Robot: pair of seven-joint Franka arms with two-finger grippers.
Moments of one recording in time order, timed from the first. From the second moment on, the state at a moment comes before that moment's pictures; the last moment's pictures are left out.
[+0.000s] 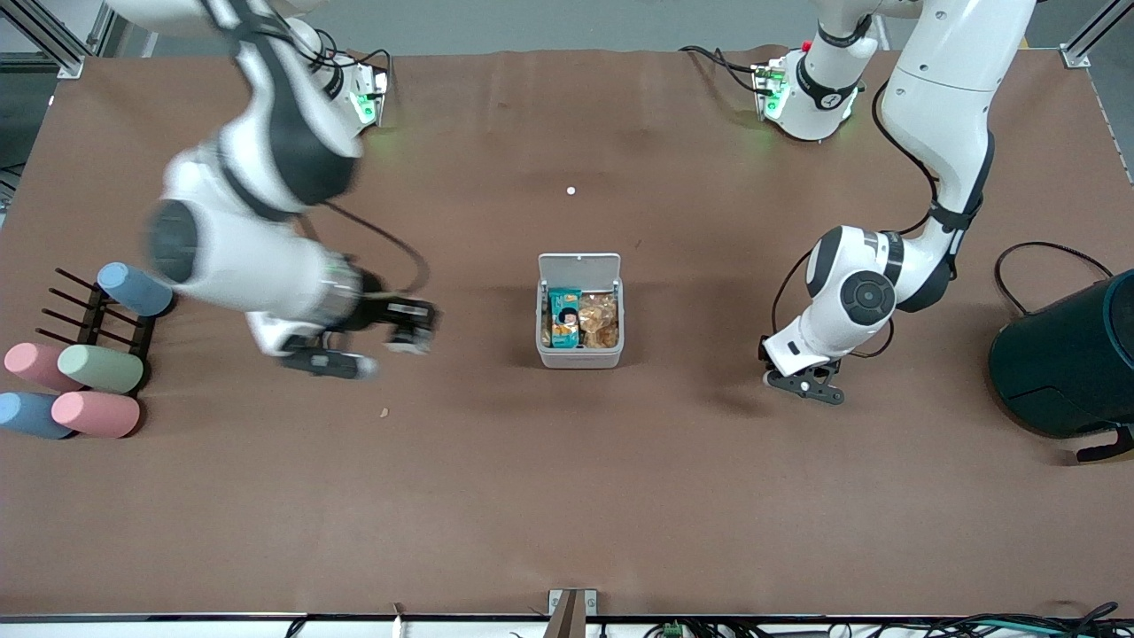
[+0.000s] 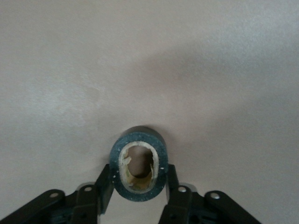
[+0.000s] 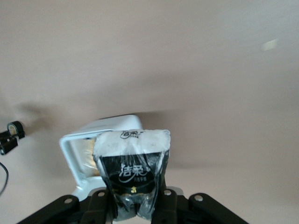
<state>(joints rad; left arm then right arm) -0.18 0.53 -0.05 -2.03 0.08 2.57 0.04 0.40 0.45 0.08 -1.46 0.34 1.96 0.60</state>
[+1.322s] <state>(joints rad) -0.18 0.39 -0.38 -1.84 0.07 2.21 -0.51 0.65 0.69 0.06 -1.42 0.25 2.13 0.75</state>
